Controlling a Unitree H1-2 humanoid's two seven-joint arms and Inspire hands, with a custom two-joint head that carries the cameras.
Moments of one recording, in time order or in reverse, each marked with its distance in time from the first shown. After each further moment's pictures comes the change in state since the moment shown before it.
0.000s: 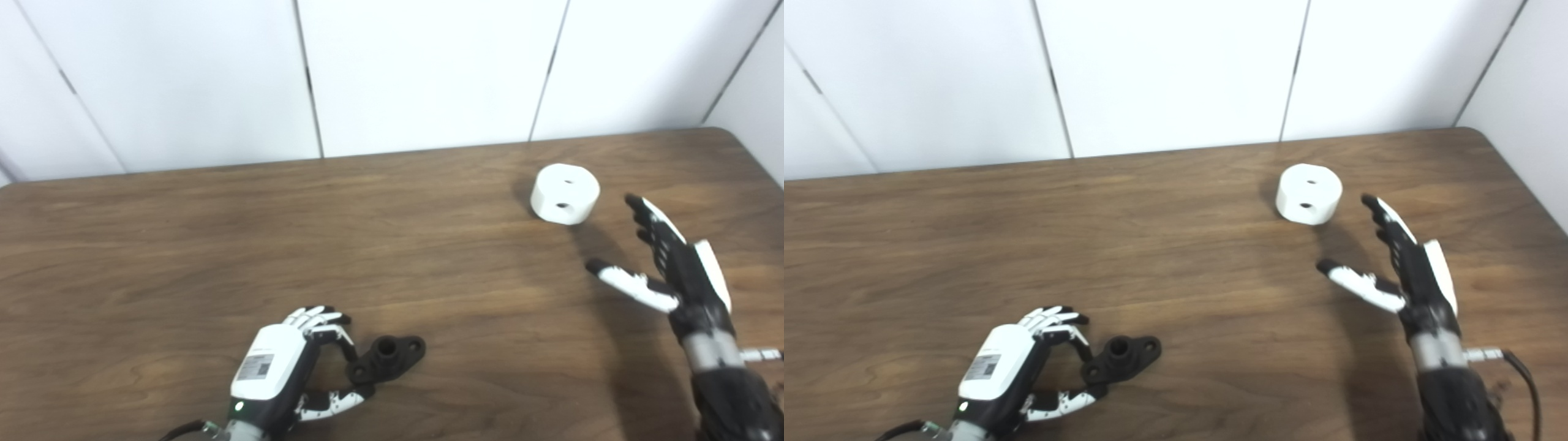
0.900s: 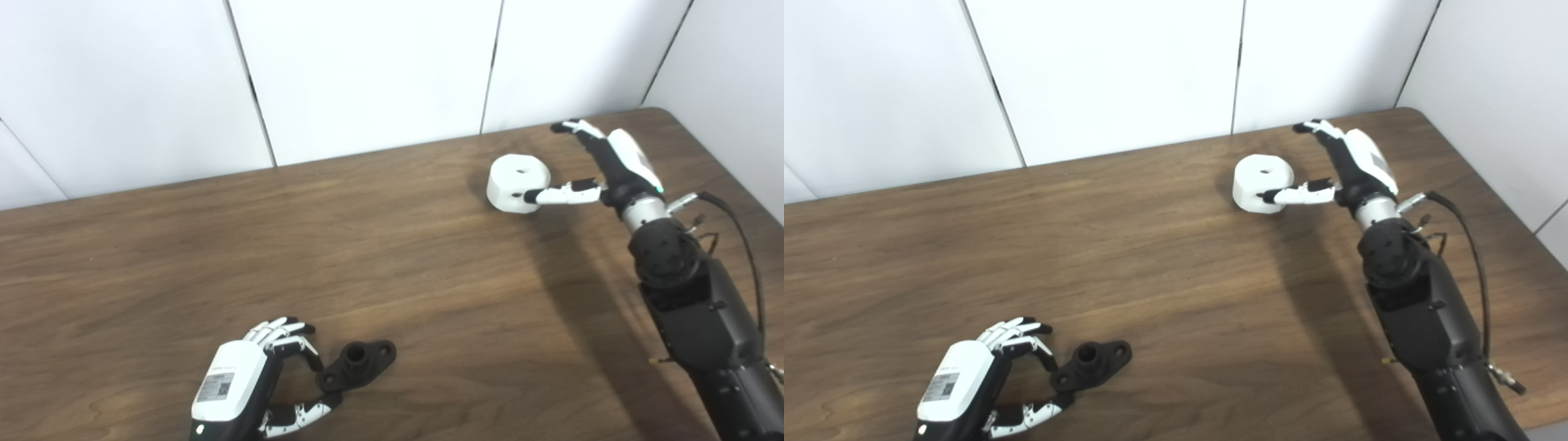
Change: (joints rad) left arm 0.007 0.020 0.040 0.011 -0.016 -0.060 0.003; right arm -0.373 -0.213 0.201 0.252 -0.333 0.220 0.095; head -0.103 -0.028
